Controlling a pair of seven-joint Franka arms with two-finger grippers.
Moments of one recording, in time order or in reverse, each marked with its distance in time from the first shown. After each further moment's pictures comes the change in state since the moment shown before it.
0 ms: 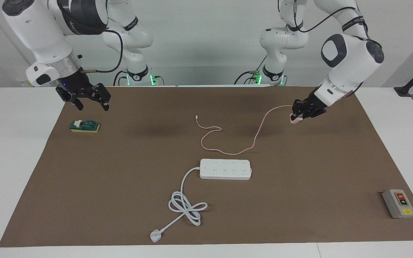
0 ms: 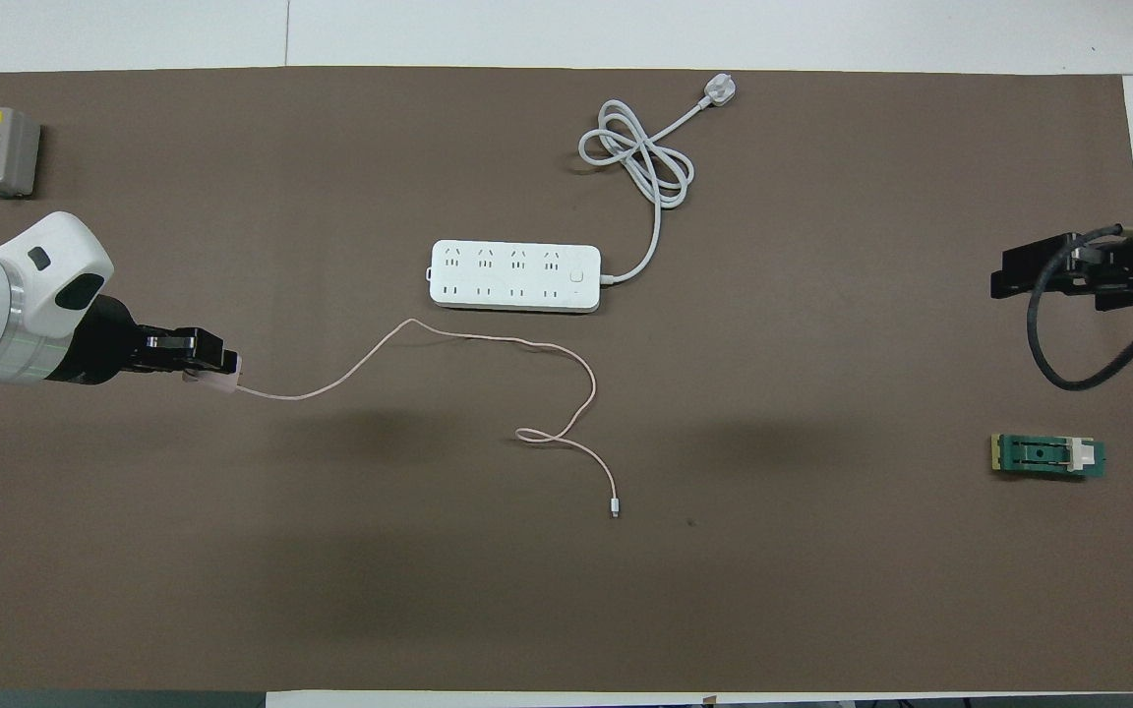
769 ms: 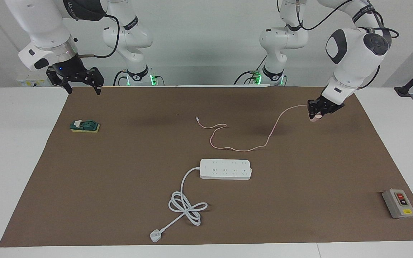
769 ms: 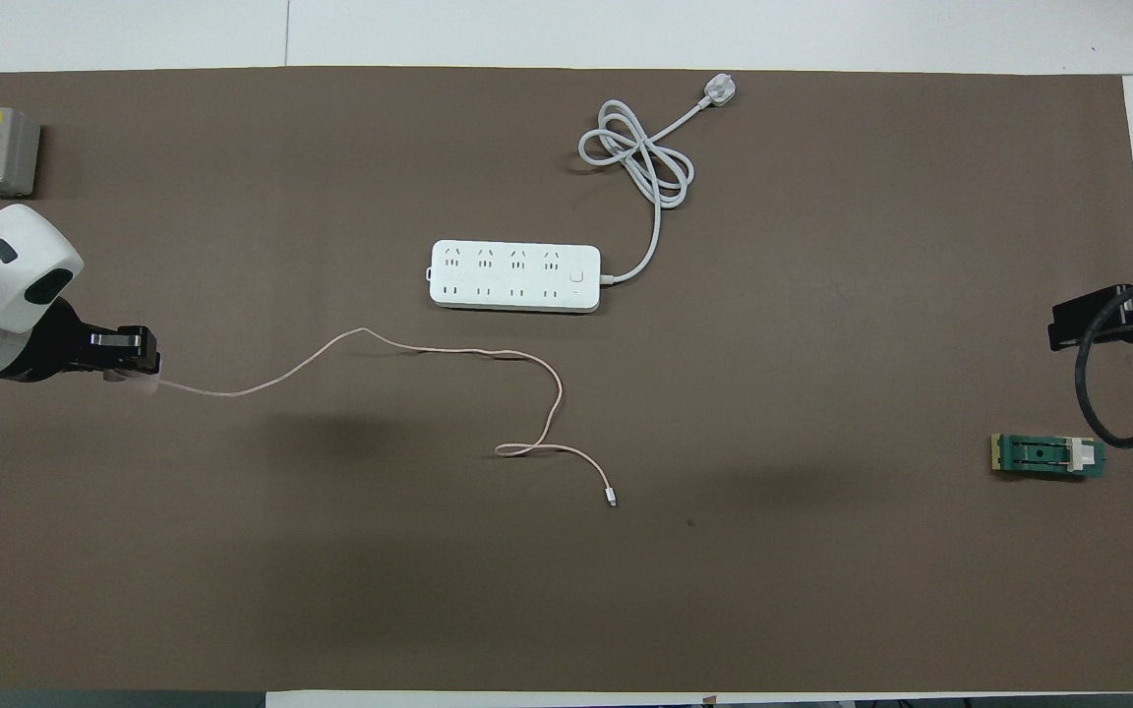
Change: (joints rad) left arm 0.022 -0.004 -0.007 0.047 0.277 -0.043 -0.102; right arm -0.001 -0.025 0.013 0.039 -0.115 -0.130 -0.070
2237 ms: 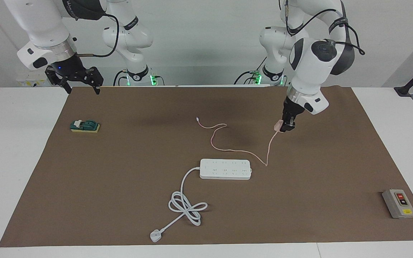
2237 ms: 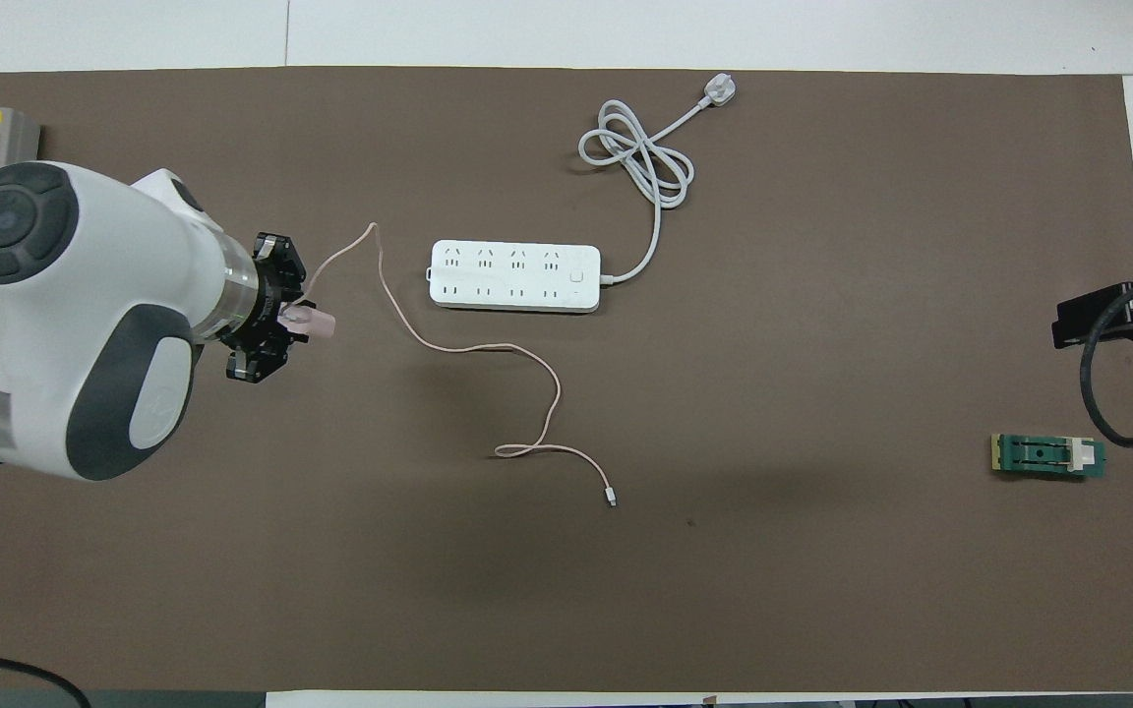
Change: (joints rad) left arm -0.261 0.149 -0.027 0.100 0.005 0.139 -1.640; right arm 0.000 0.000 -0.002 0.006 0.000 0.000 0.000
